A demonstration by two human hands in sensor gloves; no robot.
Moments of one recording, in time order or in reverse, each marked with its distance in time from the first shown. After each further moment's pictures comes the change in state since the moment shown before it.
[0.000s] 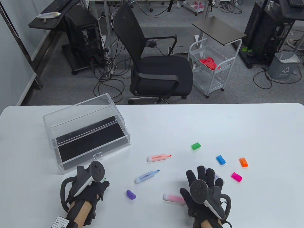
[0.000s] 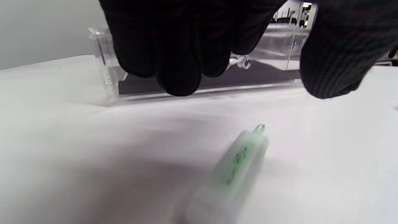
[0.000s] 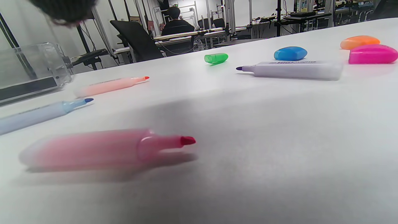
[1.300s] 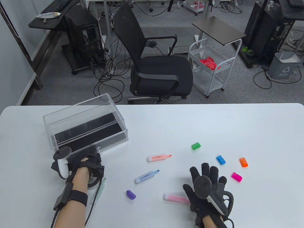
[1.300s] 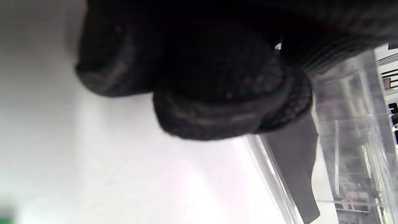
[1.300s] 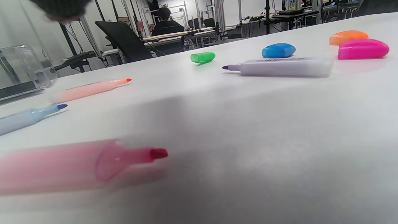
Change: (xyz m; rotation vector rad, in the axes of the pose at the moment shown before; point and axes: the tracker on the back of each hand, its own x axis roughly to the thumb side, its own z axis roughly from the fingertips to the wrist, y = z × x) left_hand -0.069 -0.029 -0.122 -0.080 0.335 1.264; right_hand -0.014 -0.003 -0.010 -0.009 0.058 -0.031
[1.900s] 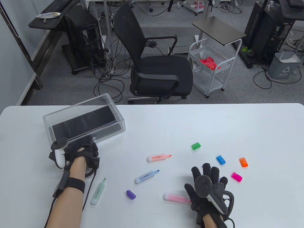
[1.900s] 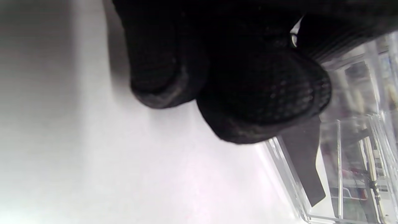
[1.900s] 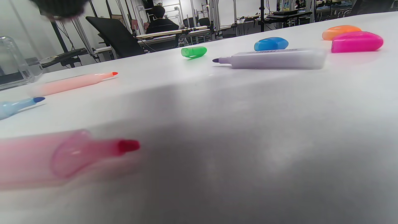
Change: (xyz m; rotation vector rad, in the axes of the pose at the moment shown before) left_hand 0.020 0.016 -0.051 -0.028 -0.052 0.030; right_hand -0.007 0.006 -0.008 -0.002 0.021 0.007
